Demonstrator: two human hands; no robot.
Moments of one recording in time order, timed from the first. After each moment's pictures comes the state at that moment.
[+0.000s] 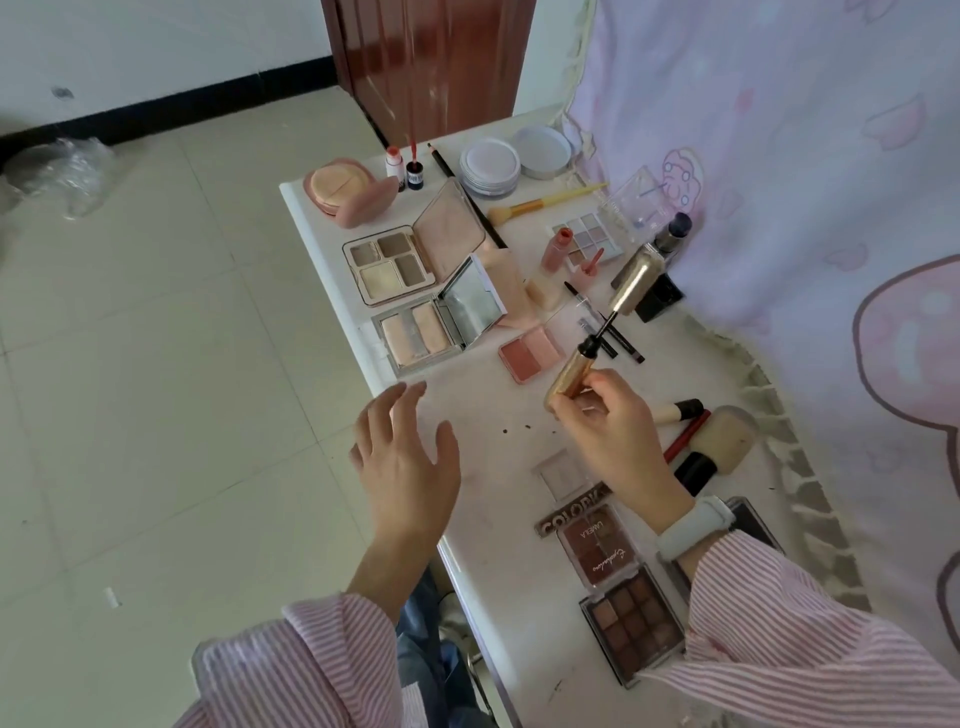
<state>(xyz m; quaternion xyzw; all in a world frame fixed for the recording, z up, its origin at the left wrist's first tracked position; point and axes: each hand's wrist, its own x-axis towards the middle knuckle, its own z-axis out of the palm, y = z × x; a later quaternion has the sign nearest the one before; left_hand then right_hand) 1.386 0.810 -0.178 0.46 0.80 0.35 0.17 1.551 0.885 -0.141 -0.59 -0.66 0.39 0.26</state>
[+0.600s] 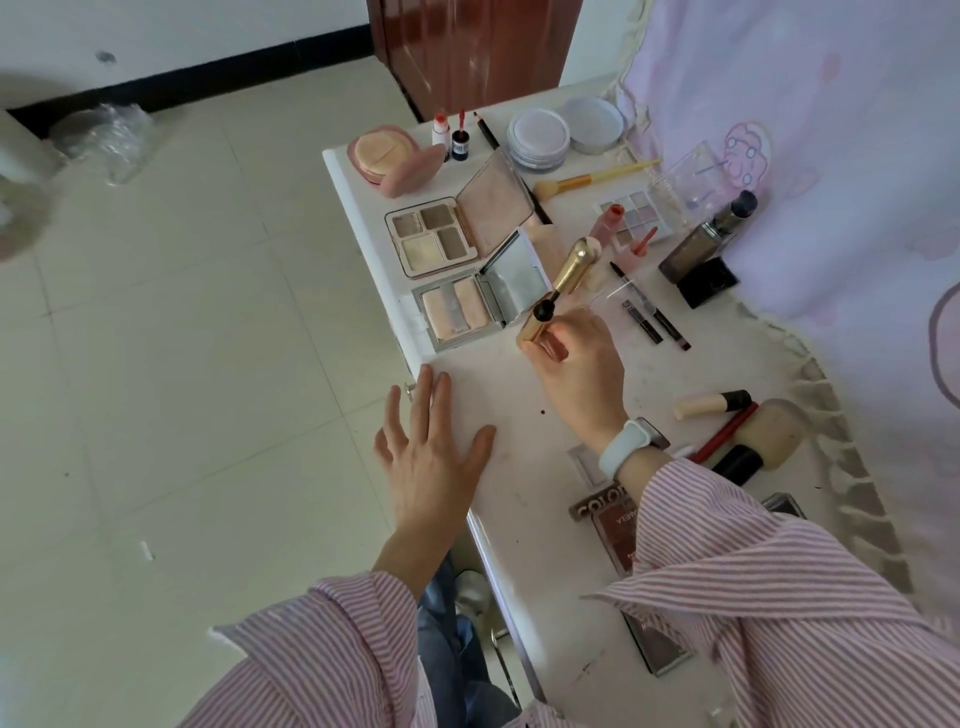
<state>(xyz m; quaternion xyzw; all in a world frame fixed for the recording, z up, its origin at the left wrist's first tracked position) 1.375 0.791 -0.210 0.50 0.82 0.17 0.21 1.489 0.913 -0.178 -0.55 -0.76 0.19 0.29</state>
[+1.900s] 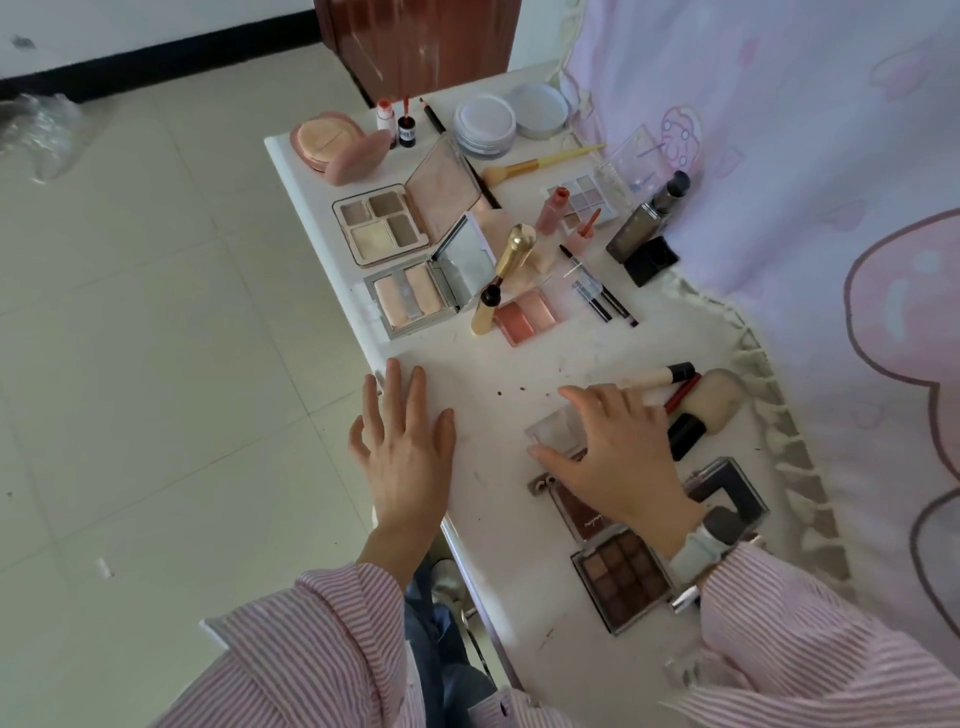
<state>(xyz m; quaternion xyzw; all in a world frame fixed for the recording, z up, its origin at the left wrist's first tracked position) 1.392 0.787 -0.210 0.51 0.81 0.20 0.19 1.570 0.844 -0.136 -0.57 -0.80 0.15 -0.11</state>
